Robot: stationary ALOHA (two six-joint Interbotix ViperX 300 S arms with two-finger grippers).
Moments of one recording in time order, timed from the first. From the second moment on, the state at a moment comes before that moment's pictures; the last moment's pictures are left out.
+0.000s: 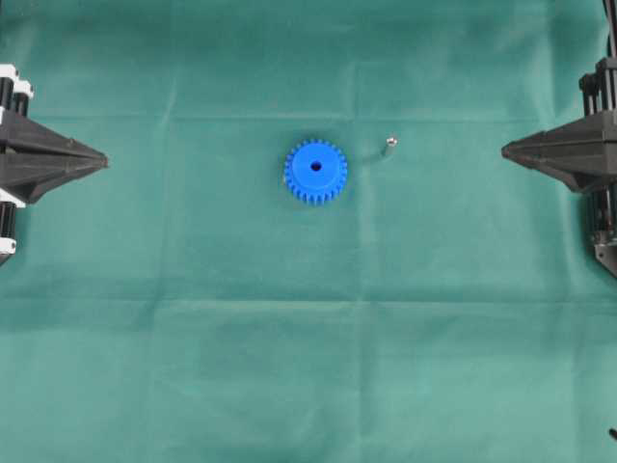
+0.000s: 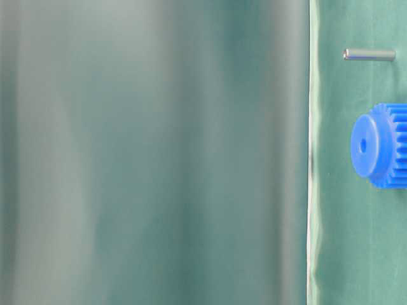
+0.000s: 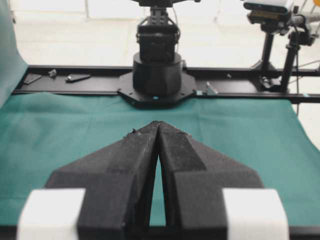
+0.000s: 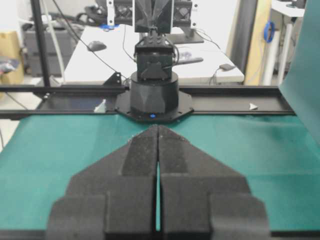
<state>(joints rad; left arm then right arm) 0.00 -0.97 1.19 0.00 -0.29 0.00 0.00 -0.96 1.17 0.00 -0.30 -0.01</state>
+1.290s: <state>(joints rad) 0.00 -0.96 1.16 0.01 -0.22 -0.02 -0.25 -0.27 1.17 0.02 -0.58 -0.02</state>
